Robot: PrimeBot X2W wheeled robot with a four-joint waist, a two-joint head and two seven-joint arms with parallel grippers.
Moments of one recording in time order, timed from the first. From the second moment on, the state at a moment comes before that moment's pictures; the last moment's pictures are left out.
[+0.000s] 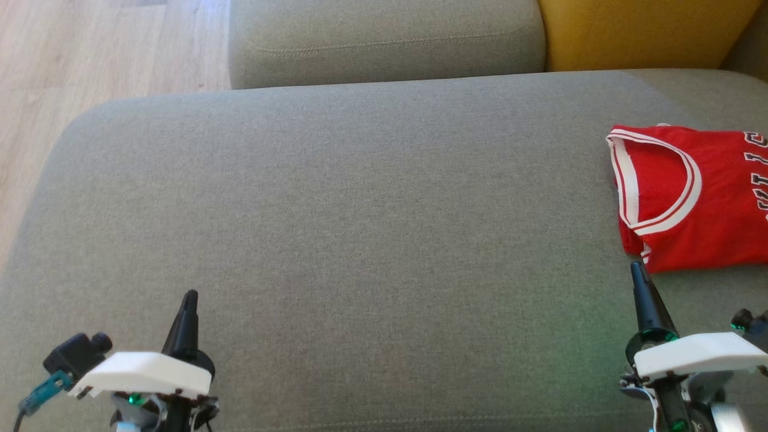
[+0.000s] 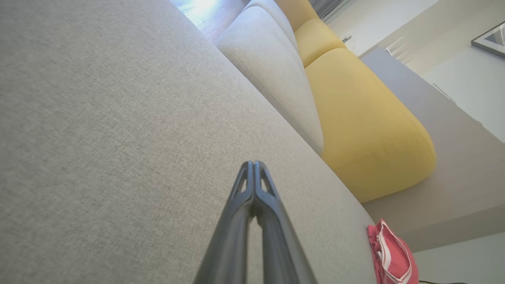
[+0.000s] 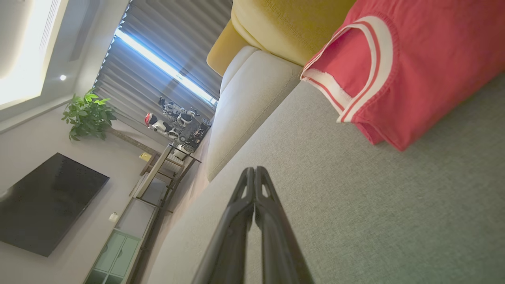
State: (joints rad) left arm 0.02 0.13 -0.12 0.23 -0.97 0.00 -0.07; right arm 0.04 -0.05 -0.04 0.14 0.91 0.13 0.10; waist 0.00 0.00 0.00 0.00
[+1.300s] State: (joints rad) left arm -0.02 0.08 -0.01 0.26 -1.38 -0.08 0.04; right arm -0.01 -0.05 -0.08 0.22 1.36 0.13 0.10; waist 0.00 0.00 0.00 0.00
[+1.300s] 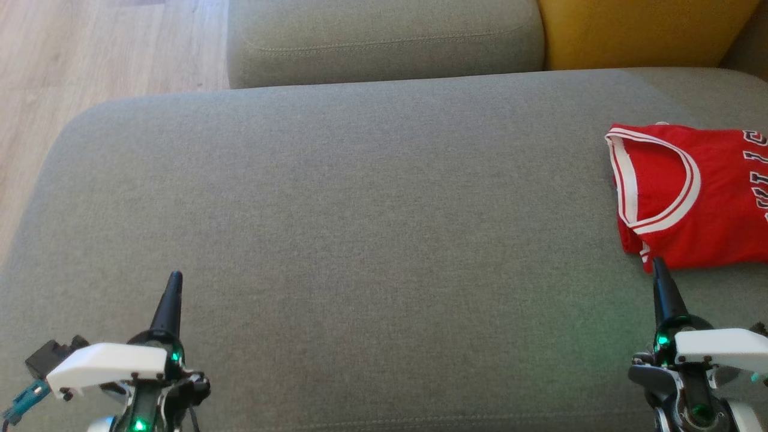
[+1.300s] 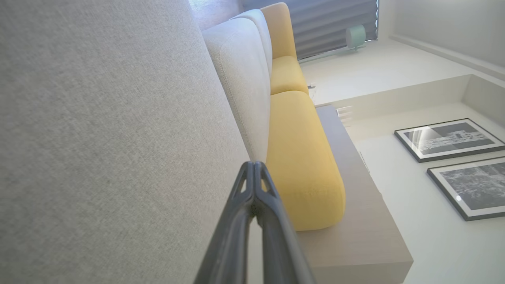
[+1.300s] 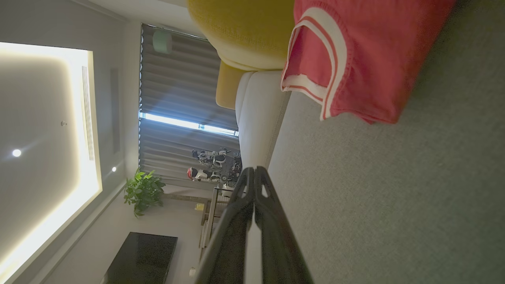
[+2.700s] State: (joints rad) left arm -0.05 0.05 0.07 0.27 -1.61 -0.12 0.10; right arm -0.05 -0.05 -0.11 0.27 1.62 0.13 0.10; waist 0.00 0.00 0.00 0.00
